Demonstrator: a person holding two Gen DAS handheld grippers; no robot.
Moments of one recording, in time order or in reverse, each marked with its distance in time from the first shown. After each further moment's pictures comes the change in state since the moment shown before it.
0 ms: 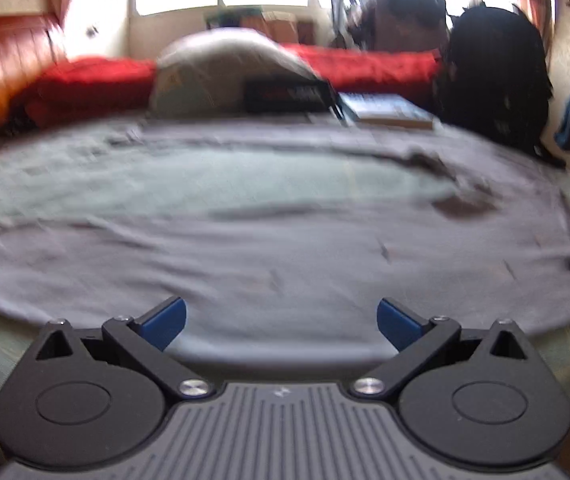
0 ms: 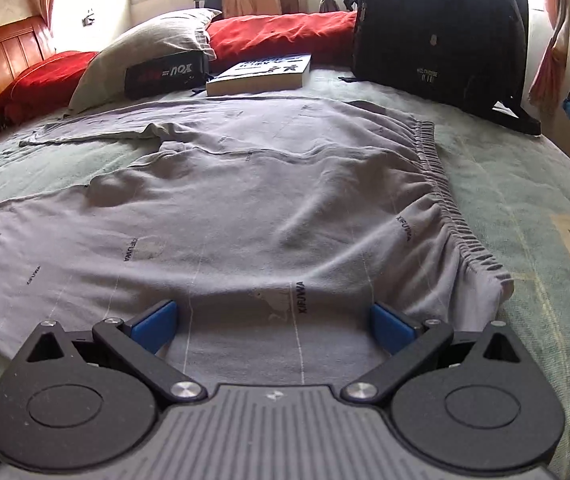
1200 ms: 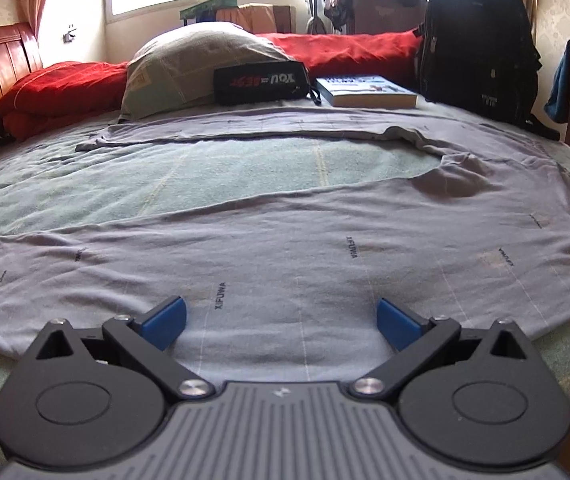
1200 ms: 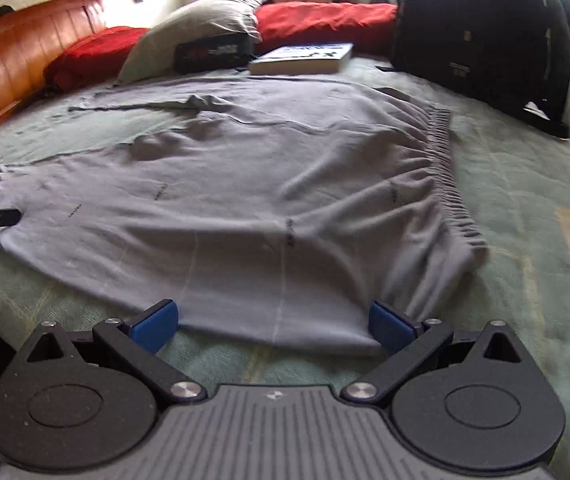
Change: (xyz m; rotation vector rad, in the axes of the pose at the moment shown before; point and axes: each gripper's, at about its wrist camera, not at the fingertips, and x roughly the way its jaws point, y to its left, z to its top) left arm 0.029 -0.041 -0.005 0.087 0.056 -0.041; right arm -0.035 -0.023 -0.014 -0.090 0.052 0.118
